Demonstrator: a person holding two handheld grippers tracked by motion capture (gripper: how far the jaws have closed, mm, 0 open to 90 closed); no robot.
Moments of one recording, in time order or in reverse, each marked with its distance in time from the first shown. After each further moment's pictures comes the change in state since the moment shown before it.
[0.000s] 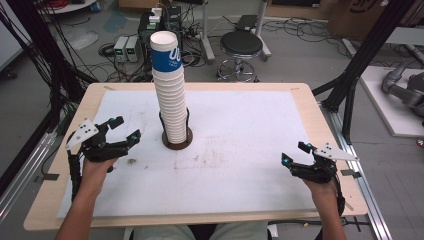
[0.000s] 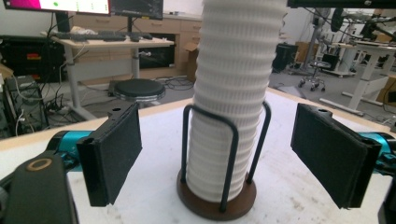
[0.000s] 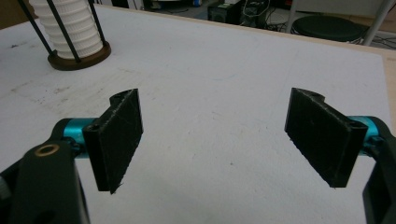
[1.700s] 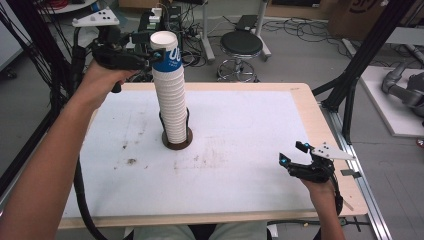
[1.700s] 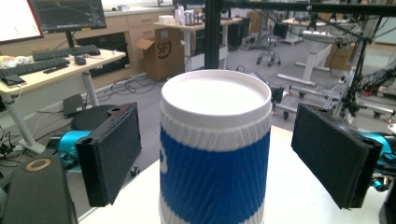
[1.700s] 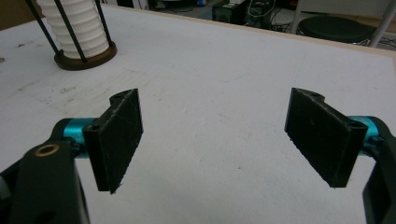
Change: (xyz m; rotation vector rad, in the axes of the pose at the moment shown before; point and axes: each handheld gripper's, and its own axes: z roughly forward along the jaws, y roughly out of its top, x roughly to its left) left arm -0.012 0.213 0.107 0.137 -0.209 0.129; right arm 0.004 0.001 0.004 0.001 0.018 -0.005
